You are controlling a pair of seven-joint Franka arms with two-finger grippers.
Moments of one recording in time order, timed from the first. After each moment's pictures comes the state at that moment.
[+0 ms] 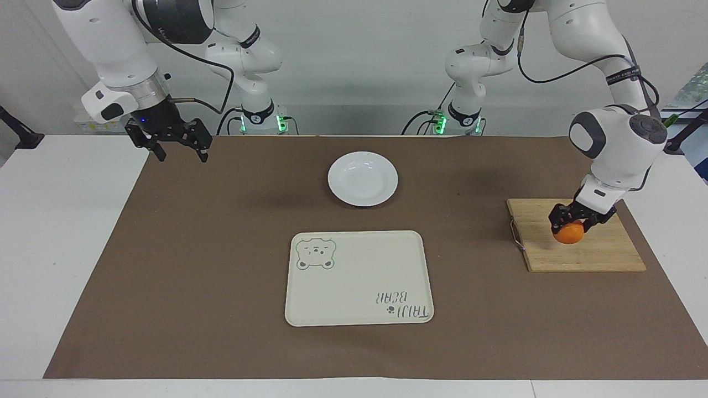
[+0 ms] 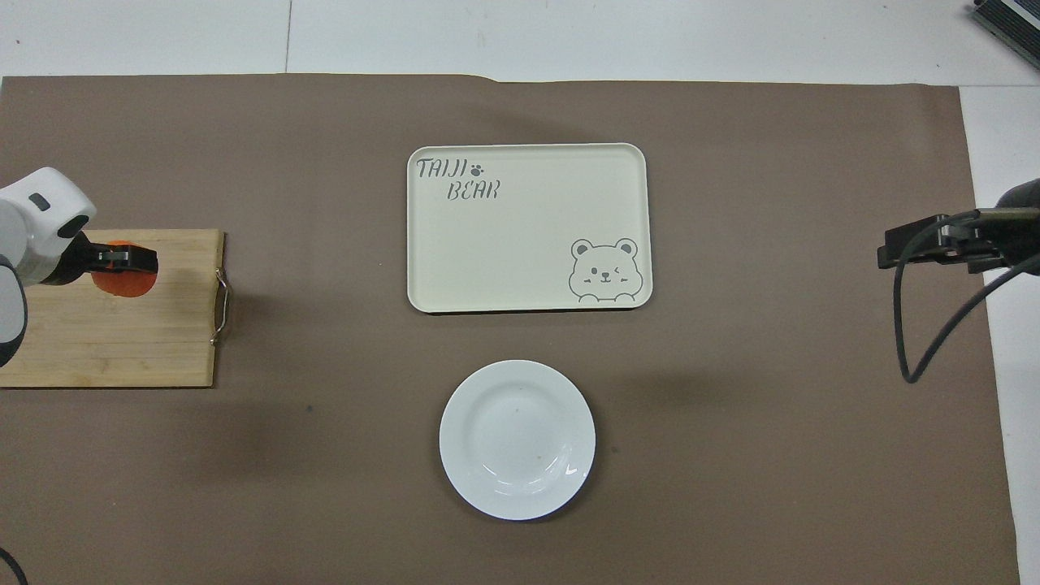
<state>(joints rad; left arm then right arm) 0.13 0.15 -0.04 -1.96 0.02 2.20 0.15 0.09 0.03 -0.11 -1.57 0.03 1.59 0.04</state>
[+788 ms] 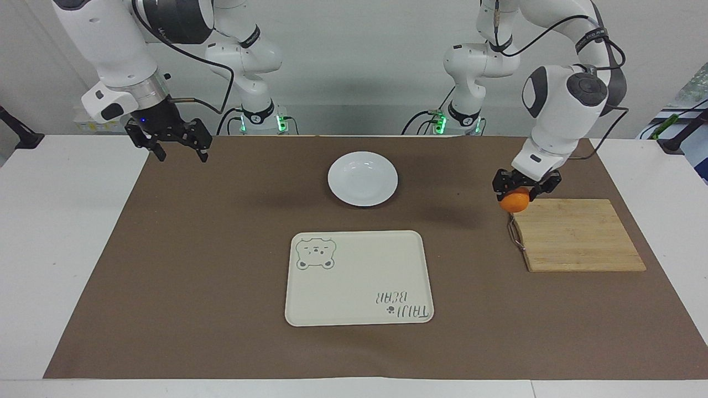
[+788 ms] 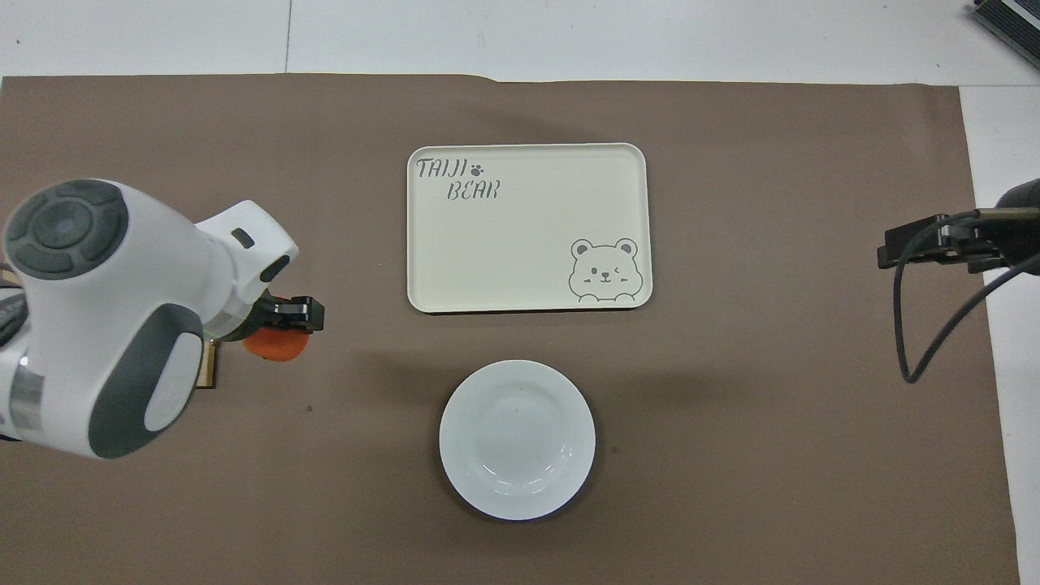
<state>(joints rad) -0.33 -0.03 -0.04 -1.97 0.01 1.87 -0.31 0.09 0.03 -0.11 -1.57 0.03 1.59 0.04</state>
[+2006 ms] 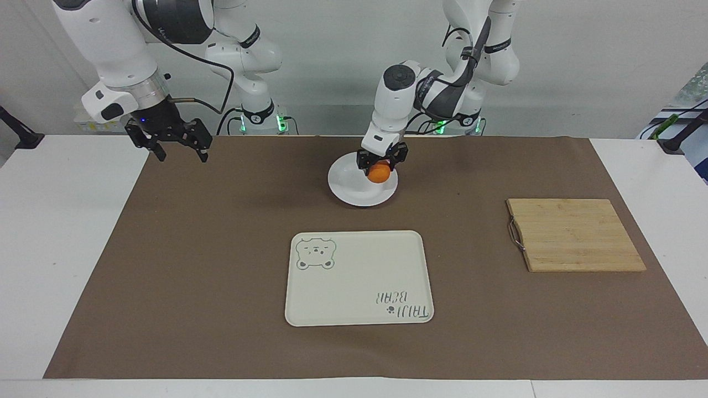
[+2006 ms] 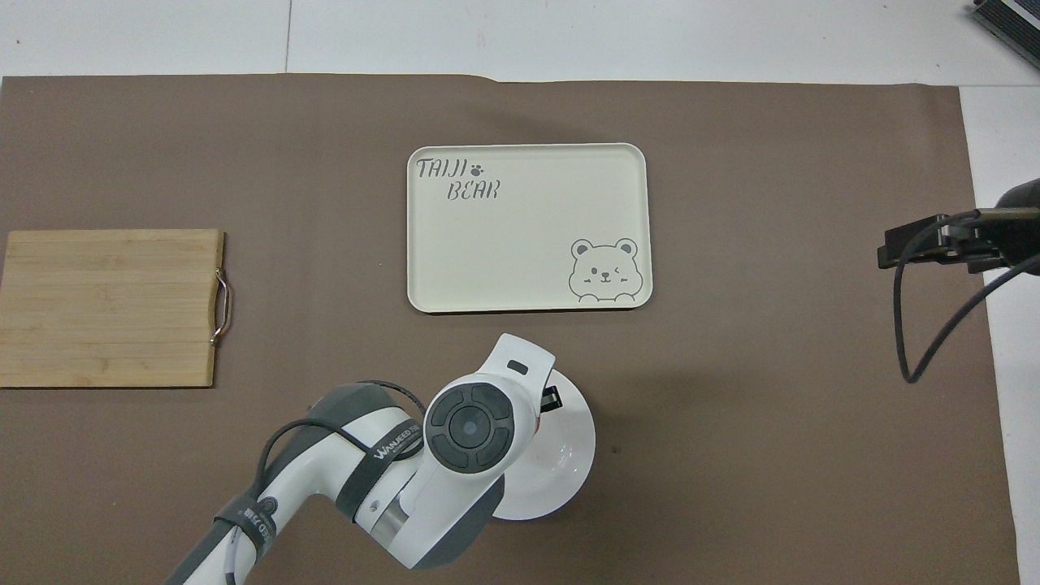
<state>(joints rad) -0.78 0.12 -0.05 -2.13 -0.11 2.30 -1.02 0.09 0.03 -0.11 -1.57 0.03 1.59 0.04</state>
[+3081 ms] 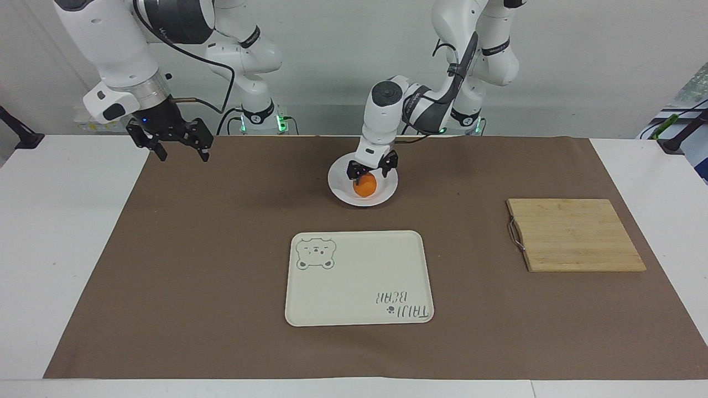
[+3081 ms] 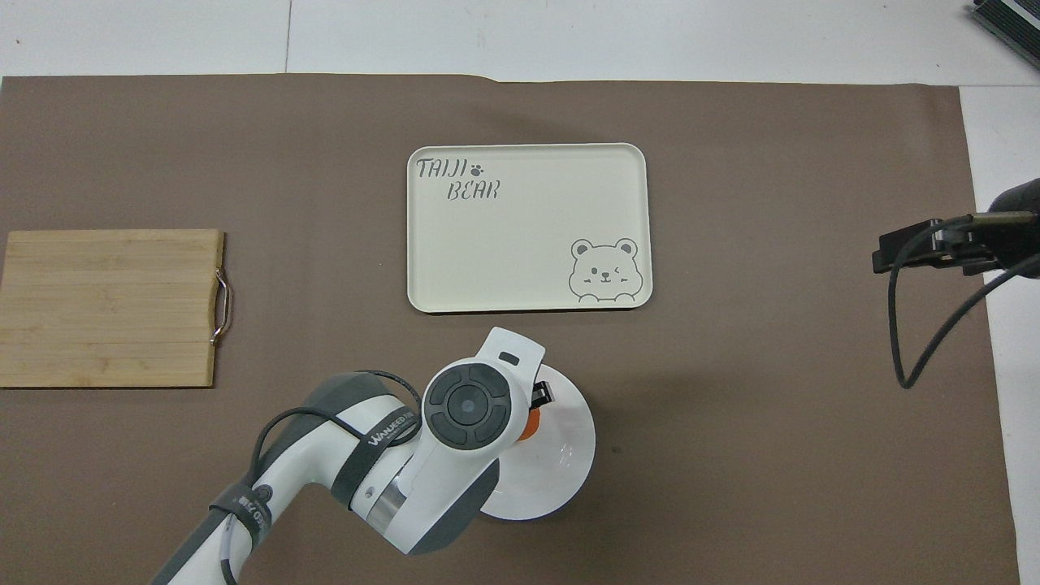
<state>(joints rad) -0.77 0.12 -0.02 -2.09 -0.12 2.20 -1.02 0.09 0.02 -0.10 -1.58 0.04 1.58 -0.01</state>
